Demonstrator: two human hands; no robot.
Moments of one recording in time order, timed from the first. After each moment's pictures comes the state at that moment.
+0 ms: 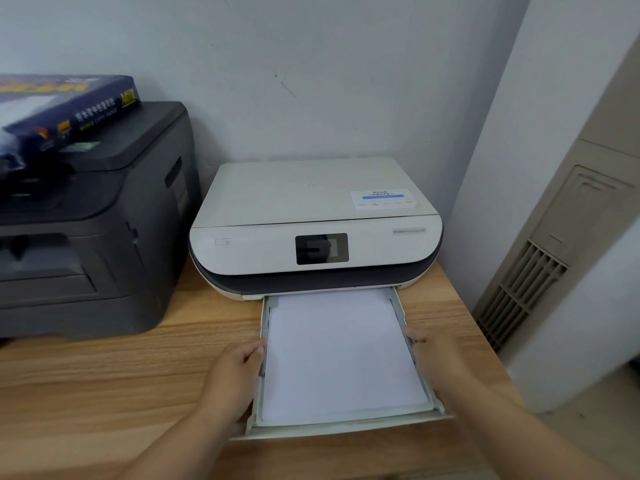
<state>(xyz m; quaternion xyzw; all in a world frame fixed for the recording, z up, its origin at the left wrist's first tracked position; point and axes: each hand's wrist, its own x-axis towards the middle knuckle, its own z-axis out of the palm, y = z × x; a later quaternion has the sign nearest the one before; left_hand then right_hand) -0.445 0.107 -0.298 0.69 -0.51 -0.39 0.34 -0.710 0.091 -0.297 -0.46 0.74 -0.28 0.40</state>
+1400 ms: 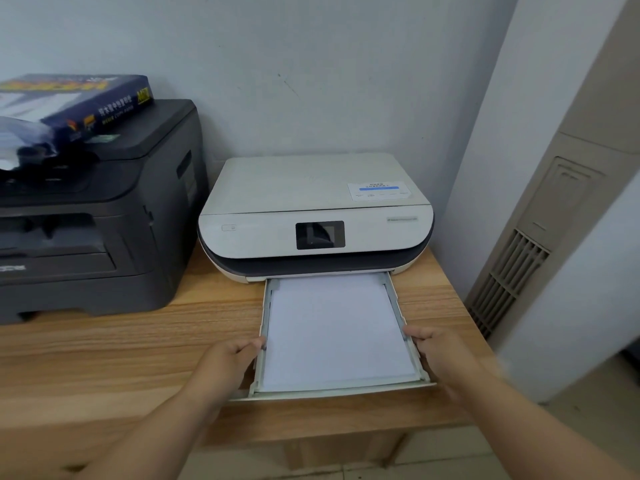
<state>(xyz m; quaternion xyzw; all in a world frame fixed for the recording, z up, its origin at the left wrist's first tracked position) -0.433 0.138 -0.293 0.70 -0.48 -0.44 0.30 -0.728 0.115 -0.313 -0.38 0.73 -0.31 0.48</state>
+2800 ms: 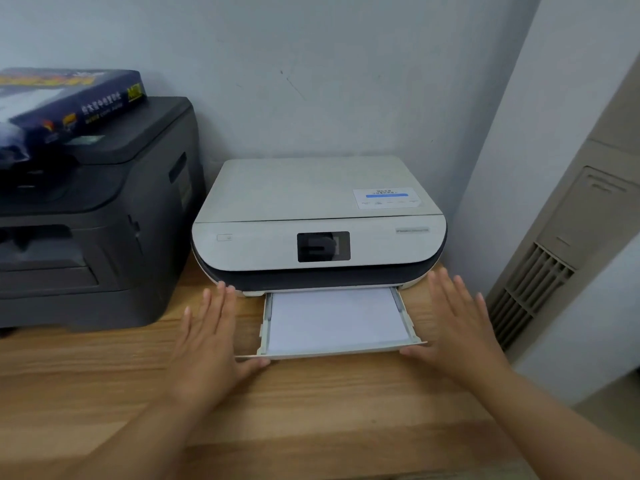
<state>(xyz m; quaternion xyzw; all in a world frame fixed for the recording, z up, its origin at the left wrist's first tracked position) -0.410 0.090 -0.304 0.69 -0.70 -0.01 0.15 -0.743 0.076 -0.295 -0.71 0.70 -0.11 0.02</state>
